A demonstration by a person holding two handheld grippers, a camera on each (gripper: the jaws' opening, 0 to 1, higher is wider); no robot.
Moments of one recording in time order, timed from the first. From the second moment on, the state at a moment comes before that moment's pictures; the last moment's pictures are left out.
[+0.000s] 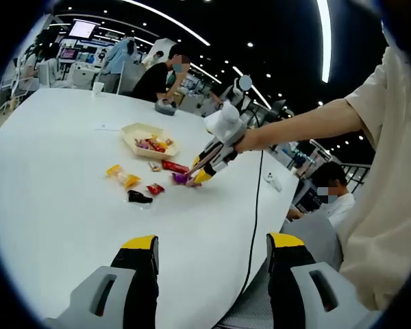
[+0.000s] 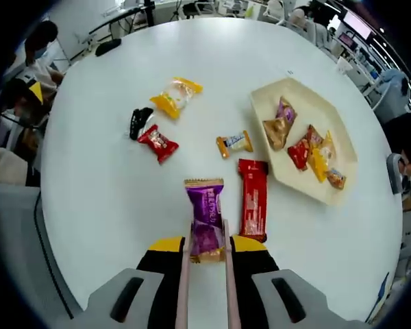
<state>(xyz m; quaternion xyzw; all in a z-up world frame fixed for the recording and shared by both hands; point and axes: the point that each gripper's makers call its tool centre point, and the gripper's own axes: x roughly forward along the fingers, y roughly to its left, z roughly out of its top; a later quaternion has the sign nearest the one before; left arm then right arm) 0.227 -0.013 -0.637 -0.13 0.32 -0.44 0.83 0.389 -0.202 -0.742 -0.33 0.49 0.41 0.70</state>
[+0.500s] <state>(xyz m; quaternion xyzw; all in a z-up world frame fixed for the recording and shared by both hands) 0.225 -0.017 -0.638 -0.13 0.32 -0.45 0.83 0.373 -0.213 -0.746 -0.30 0.52 0.39 0.70</state>
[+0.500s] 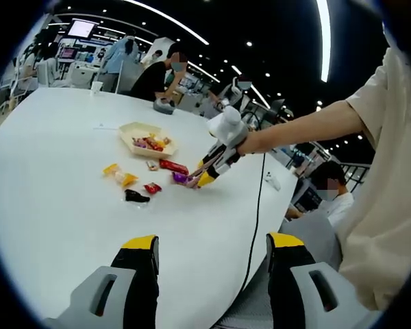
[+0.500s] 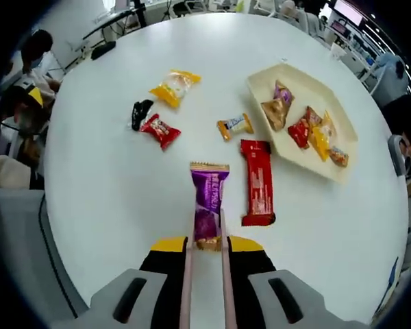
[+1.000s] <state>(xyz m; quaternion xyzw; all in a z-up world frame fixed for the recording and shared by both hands) 0.229 -0.020 -0.633 -0.13 0.31 -0.46 0.82 0.373 -0.204 -0.729 -0.29 0.50 0.39 0.72</state>
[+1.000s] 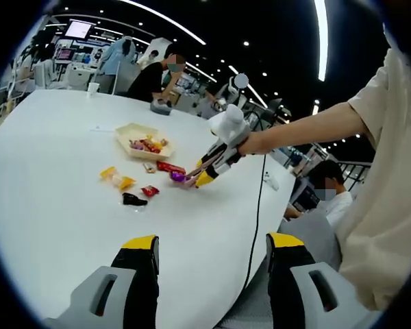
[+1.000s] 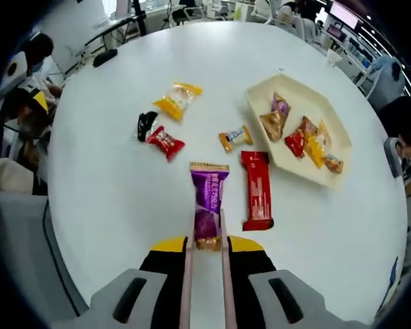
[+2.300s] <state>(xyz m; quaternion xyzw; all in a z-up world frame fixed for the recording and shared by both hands) 0.230 -0.007 -0.607 -0.11 0.28 -0.47 0.83 0.384 -0.191 -0.671 -0.27 0.45 0.37 0.77</state>
